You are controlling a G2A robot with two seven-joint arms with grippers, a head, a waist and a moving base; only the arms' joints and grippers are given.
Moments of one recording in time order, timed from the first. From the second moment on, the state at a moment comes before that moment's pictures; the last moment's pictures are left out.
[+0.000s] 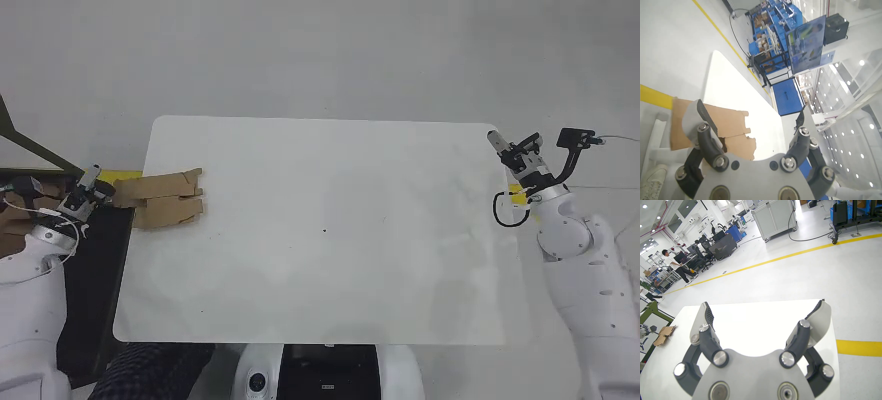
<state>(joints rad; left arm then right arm) 1.19 -0.88 -1.88 -0.70 -0.27 -0.76 -0.82 -1.07 -1.03 1.43 -1.14 -0.57 -0.51 0.03</state>
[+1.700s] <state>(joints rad) 0.89 -0.89 -1.76 -0.30 -0.14 -0.85 -0.78 -1.07 -1.03 1.43 -1.14 -0.57 -0.51 0.03</state>
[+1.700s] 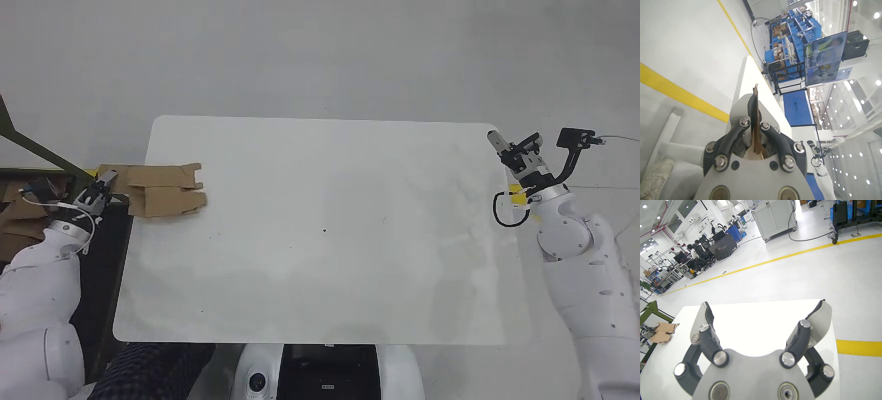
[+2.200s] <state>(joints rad) 0.89 -0.89 -1.77 -0.51 -0.43 -0.77 -1.05 -1.07 -1.03 1.43 -1.14 -0.57 -0.51 0.03</state>
